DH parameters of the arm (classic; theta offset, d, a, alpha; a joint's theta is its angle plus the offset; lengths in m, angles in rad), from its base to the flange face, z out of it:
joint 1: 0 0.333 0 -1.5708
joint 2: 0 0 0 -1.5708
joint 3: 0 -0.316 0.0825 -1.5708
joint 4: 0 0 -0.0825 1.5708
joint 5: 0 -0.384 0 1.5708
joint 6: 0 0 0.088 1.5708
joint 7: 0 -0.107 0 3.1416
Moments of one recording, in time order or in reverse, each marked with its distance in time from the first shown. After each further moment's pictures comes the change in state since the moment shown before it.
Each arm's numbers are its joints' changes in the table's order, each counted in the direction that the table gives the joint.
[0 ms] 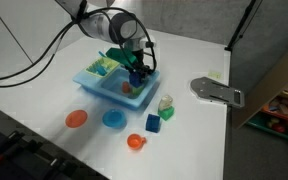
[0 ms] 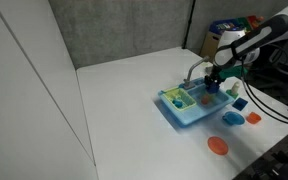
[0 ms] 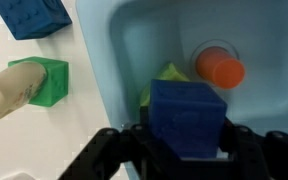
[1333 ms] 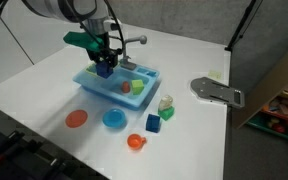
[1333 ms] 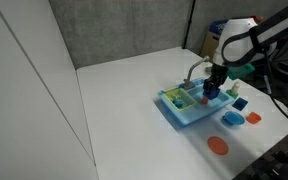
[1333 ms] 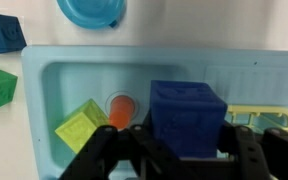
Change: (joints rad) arm 0.064 -0.316 -0.112 -0.335 0.005 0.019 0.113
